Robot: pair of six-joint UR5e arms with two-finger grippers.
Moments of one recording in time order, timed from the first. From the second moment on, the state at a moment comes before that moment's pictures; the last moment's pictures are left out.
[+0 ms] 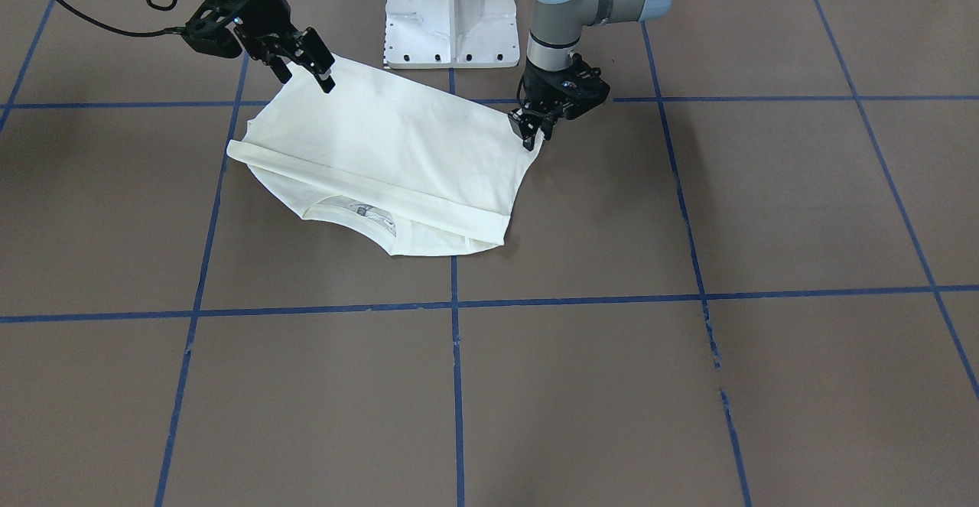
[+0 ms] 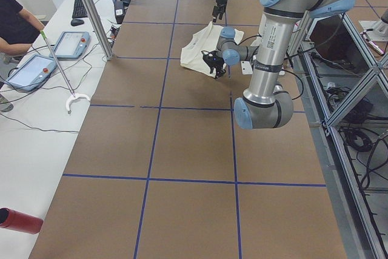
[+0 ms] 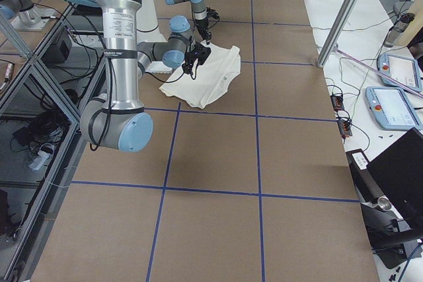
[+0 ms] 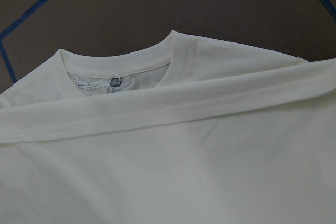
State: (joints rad) left arm -0.26 -1.98 -1.86 -1.71 -1.57 -2.03; right arm 0.34 -1.55 2.24 -1.23 1.70 1.89
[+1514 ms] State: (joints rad) left arm -0.63 -2.32 -1.42 -1.84 -1.58 -1.79; right arm 0.38 -1.55 2.24 -1.23 1.70 1.89
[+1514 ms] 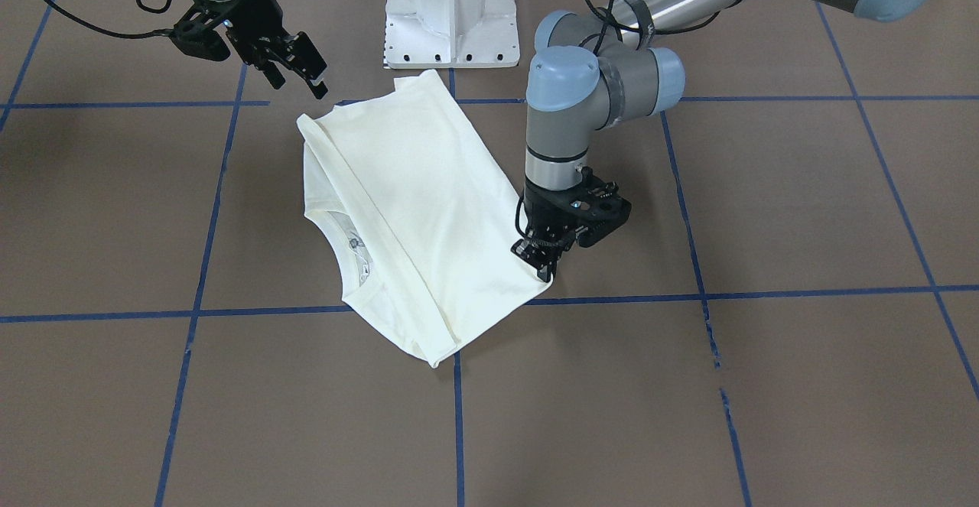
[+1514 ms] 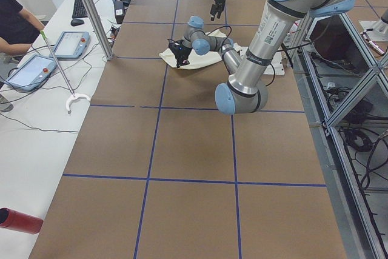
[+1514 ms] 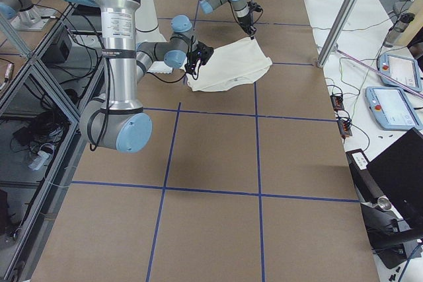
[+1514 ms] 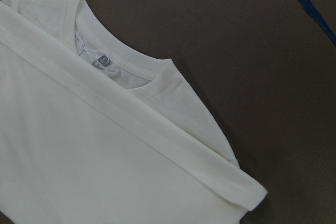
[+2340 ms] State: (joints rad) left arm -0.70 -2.55 -0.94 -2.21 -1.53 -1.60; right arm 0.39 -1.54 2.23 -1.23 1.69 1.89
